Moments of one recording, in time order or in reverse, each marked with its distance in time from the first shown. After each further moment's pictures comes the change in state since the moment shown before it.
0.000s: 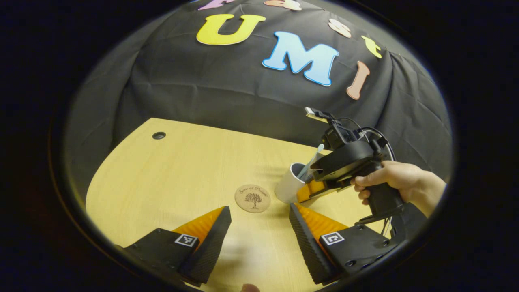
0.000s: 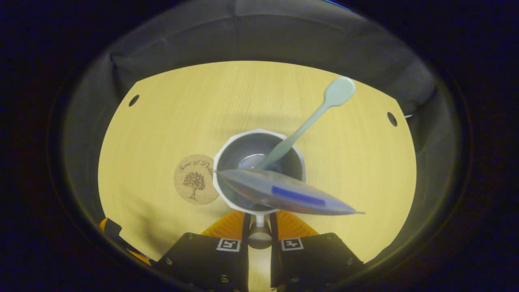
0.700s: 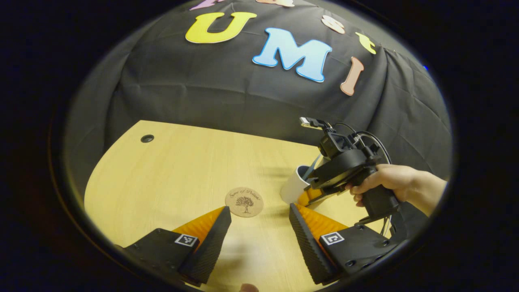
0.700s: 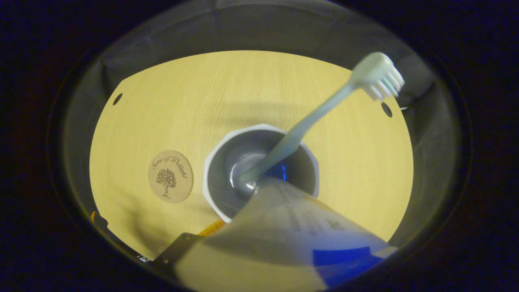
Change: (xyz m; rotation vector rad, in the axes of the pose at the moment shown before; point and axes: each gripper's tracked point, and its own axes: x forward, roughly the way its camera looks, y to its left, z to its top) left arm 0.028 -0.014 0.009 0.034 0.023 -0.036; right arm 0.016 -0.037 -0.012 0.047 0.090 -0.040
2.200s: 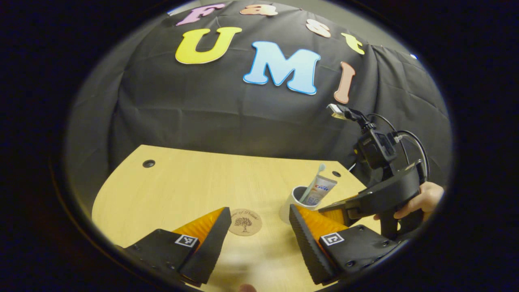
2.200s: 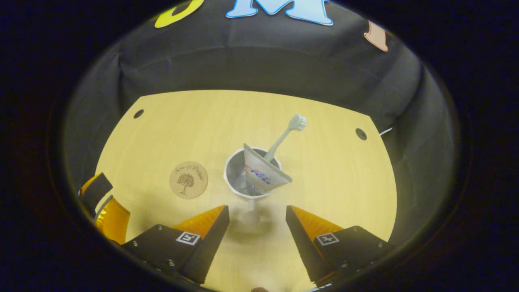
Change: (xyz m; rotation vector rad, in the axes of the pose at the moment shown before) left arm 0.004 -0.022 0.028 0.091 -0.107 0.021; right arm -0.066 -0.006 -0.006 -0.052 -0.284 -0.030
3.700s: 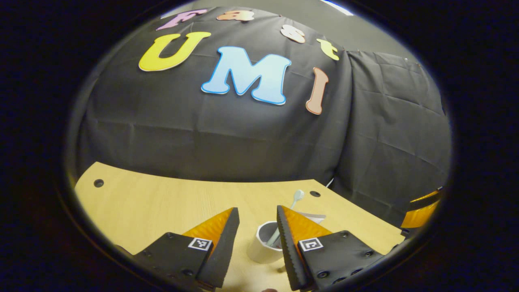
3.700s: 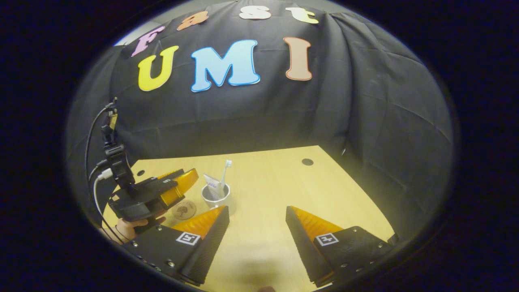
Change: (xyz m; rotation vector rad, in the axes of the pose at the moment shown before) left arm 0.106 -0.081 0.037 0.064 -0.186 -0.207; right arm -0.136 -0.080 -0.031 0.224 -0.510 -0.068
